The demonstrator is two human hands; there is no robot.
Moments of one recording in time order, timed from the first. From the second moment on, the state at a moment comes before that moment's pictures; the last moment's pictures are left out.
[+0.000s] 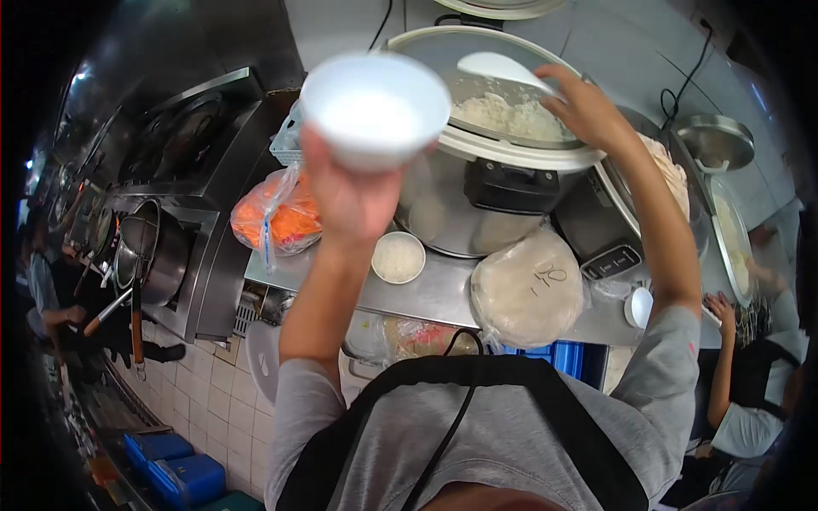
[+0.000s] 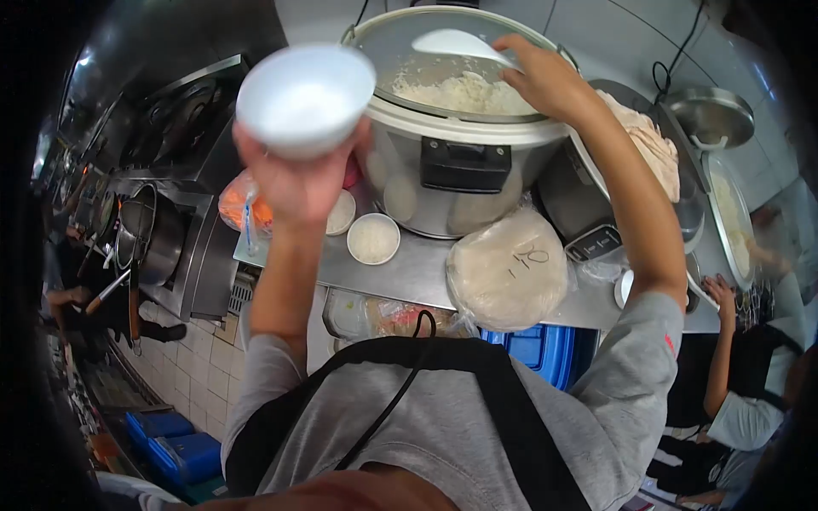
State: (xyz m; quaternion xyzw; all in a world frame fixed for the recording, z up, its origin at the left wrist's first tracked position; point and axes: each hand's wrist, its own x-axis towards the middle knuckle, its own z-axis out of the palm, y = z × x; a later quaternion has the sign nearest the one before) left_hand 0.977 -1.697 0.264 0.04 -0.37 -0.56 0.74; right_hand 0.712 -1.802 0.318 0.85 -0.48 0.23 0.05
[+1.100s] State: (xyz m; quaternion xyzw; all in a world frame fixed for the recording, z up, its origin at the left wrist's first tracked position) left_hand 0.945 -1.818 0.303 0.19 -0.39 -0.50 0.75; right_hand 0.798 -1.872 0.285 0.94 -0.27 -0.16 0.10
